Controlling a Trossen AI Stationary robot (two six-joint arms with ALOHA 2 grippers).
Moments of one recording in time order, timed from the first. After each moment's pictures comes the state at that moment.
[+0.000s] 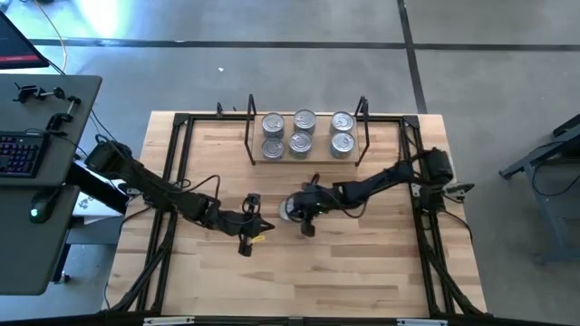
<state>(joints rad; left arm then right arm) -0.42 1.43 0.69 0.15 -0.38 0.06 0.08 1.96 0.92 0.28 -0.04 0.16</state>
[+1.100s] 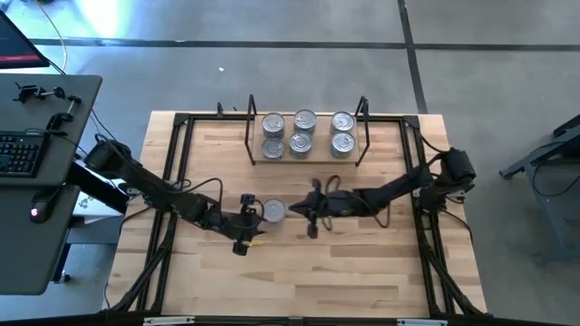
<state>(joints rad) -0.43 1.43 0.69 -0.03 -0.40 -0.03 0.19 1.75 0.75 0.70 0.24 0.15</state>
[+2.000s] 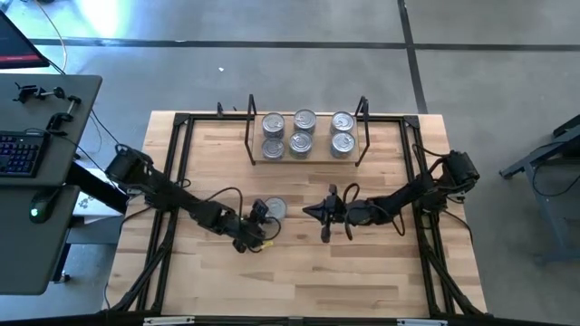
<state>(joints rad) -0.40 1.67 0.69 0.04 -0.40 0.46 0.29 1.73 0.54 0.98 0.43 0.23</state>
